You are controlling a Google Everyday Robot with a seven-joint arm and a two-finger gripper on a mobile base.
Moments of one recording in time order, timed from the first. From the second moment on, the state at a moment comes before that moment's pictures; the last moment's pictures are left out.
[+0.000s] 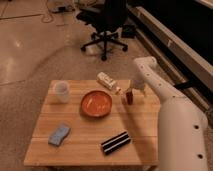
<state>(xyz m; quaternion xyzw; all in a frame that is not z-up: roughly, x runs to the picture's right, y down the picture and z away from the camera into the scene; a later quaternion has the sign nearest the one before) 0.194 0.040 0.963 -0.24 -0.23 -0.59 0.74</state>
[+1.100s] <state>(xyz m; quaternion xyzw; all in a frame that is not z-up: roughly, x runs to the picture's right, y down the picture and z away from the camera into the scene) 0.181 0.052 0.978 -0.25 -0.23 -0.60 0.72</state>
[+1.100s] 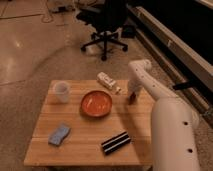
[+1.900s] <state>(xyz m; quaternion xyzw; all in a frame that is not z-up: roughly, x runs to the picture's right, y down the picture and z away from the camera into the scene) 0.181 0.016 0.945 -0.24 -0.24 -0.61 0.72</state>
